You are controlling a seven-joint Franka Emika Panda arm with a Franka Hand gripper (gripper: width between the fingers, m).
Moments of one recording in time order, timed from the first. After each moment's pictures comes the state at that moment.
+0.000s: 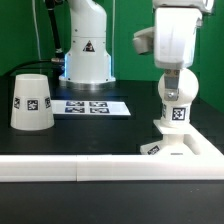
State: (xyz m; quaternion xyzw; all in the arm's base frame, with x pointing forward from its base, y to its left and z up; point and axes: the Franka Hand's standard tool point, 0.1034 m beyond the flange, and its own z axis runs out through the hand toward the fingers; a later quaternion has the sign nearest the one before) arm 0.610 0.093 0.105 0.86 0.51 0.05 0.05
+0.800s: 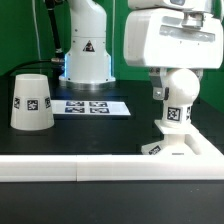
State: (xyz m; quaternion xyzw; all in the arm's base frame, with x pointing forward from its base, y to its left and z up) arm 0.609 0.096 0.105 0.96 0.27 0.07 0.03
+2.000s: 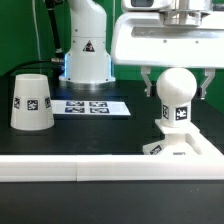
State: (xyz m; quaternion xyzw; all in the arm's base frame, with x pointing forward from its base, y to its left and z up) arm 0.609 0.095 0.106 0.99 -0.14 0.07 -0.01
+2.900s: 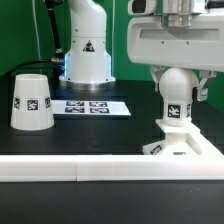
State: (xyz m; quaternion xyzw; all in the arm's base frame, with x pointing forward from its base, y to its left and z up) arm 0.601 0.104 0.106 0.87 -0.50 0.00 -0.05
